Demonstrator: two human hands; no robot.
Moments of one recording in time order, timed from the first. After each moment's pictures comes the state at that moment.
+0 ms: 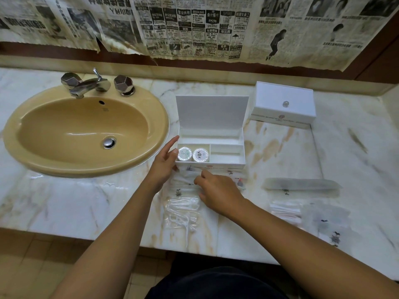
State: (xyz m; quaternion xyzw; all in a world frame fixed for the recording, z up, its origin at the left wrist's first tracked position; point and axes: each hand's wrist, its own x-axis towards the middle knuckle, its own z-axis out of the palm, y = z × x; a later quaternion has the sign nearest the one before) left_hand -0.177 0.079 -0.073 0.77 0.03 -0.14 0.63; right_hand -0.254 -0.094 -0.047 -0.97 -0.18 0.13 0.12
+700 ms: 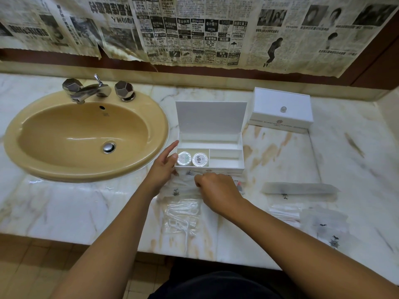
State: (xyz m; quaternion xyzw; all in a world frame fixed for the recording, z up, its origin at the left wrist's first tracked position) left_hand -0.177 0.082 -0.066 0.77 0.04 -0.17 0.61; right_hand -0.250 -0.091 -0.018 -0.98 -0.14 0.10 0.13
